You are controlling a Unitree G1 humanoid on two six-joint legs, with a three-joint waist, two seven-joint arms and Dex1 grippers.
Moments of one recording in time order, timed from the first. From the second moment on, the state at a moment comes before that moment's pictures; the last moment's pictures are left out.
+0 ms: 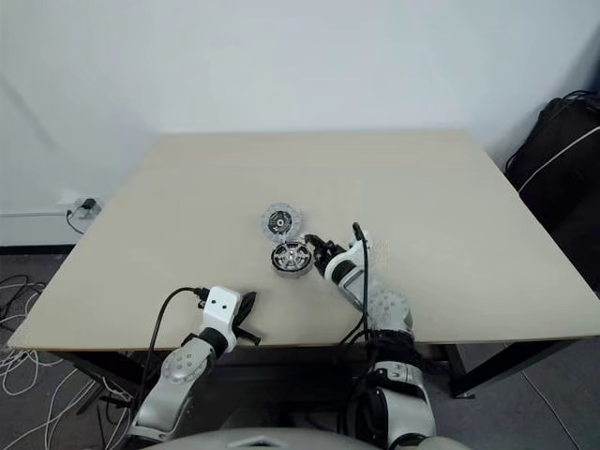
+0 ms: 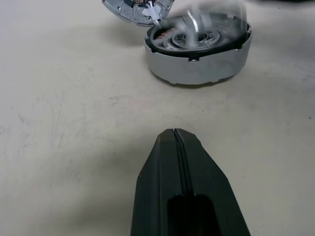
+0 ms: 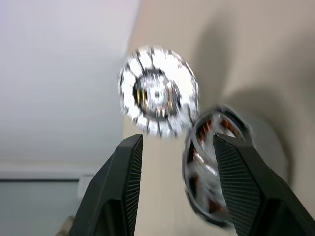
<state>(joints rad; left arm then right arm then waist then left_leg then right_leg) 0.19 0.15 -0.17 0.00 0.04 0.08 -0.26 -0.40 0.15 -0.34 0.31 0.94 0.75 -0.01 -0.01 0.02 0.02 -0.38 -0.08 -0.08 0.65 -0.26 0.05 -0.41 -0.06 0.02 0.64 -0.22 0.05</state>
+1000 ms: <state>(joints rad) 0.18 0.12 -0.17 0.00 0.04 0.08 -0.26 -0.46 -0.05 0.39 0.33 -0.01 0.44 0.14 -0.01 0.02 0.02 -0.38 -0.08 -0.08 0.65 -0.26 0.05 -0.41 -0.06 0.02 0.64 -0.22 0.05</state>
